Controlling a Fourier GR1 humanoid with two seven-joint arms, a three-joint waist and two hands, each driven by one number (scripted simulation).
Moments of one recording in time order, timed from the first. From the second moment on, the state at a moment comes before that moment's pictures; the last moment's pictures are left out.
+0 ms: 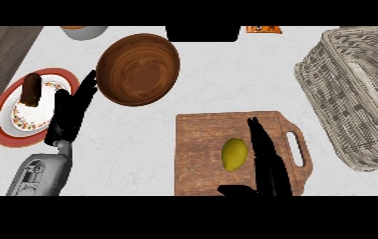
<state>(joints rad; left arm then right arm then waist) -0.22 0.25 0.00 -1.36 -0.05 0.05 0.21 0.15 -0.07 0.49 -1.70 0.85 -0.34 0.45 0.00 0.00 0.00</state>
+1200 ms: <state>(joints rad) -0.24 0.21 0.05 -1.36 -0.11 0.00 0.22 0.02 -0.02 0.45 -1.45 0.96 -0.40 0.38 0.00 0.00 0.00</state>
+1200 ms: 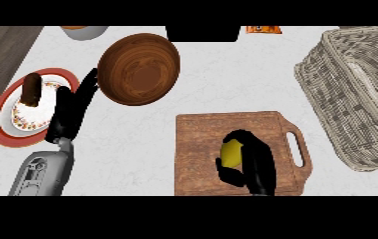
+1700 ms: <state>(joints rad) -0.24 0.21 0.04 -1.38 -0.12 -0.01 0.23 -0.23 -0.16 0.47 -1.30 1.06 -0.01 0.42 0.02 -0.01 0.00</state>
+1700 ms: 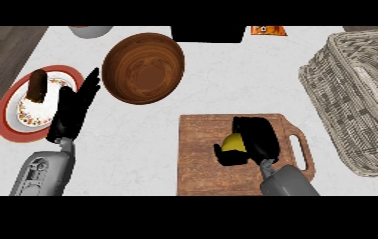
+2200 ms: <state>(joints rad) -0.20 0.20 0.06 -1.39 -0.12 -0.01 0.22 -0.29 -0.16 0.42 -1.42 1.02 0.10 0.38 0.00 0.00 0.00</state>
